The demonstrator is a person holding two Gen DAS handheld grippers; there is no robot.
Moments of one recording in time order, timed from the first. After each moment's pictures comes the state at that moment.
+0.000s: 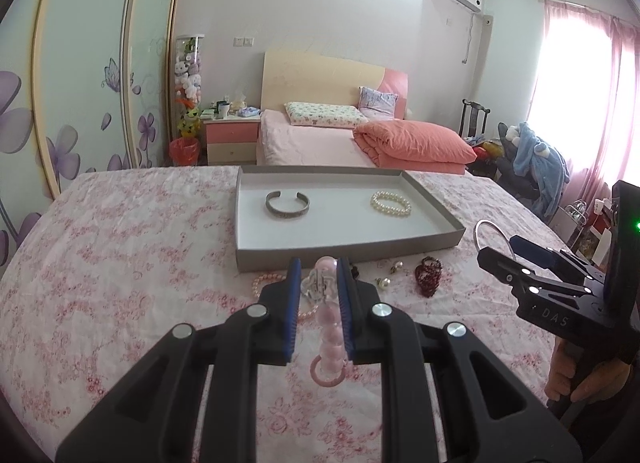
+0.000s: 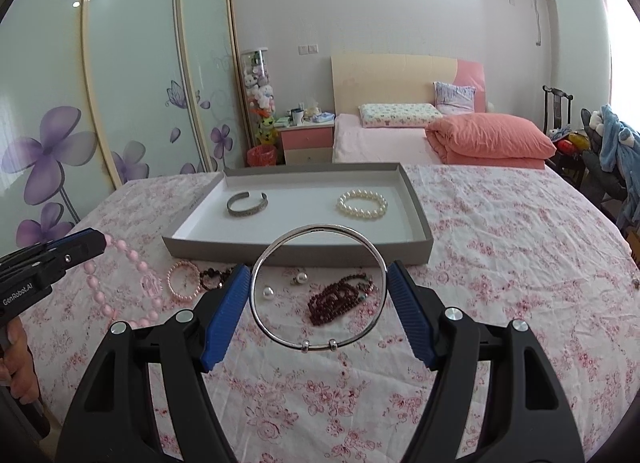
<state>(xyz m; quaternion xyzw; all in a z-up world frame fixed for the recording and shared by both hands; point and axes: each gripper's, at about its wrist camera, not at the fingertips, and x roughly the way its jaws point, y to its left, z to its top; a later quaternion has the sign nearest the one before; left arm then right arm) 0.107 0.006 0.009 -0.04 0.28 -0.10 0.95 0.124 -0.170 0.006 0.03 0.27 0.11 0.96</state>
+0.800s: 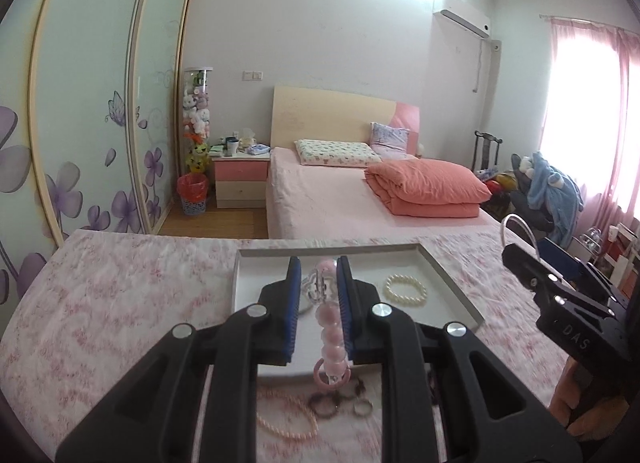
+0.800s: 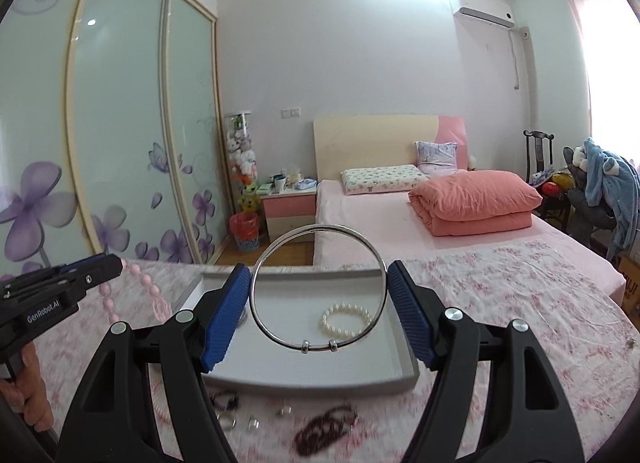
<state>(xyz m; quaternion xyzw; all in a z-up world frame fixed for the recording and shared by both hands) 0.201 -0.007 0.058 -0.04 0.23 -0.07 0.97 0.190 -0.173 0.060 0.04 0.16 0.06 0.98</state>
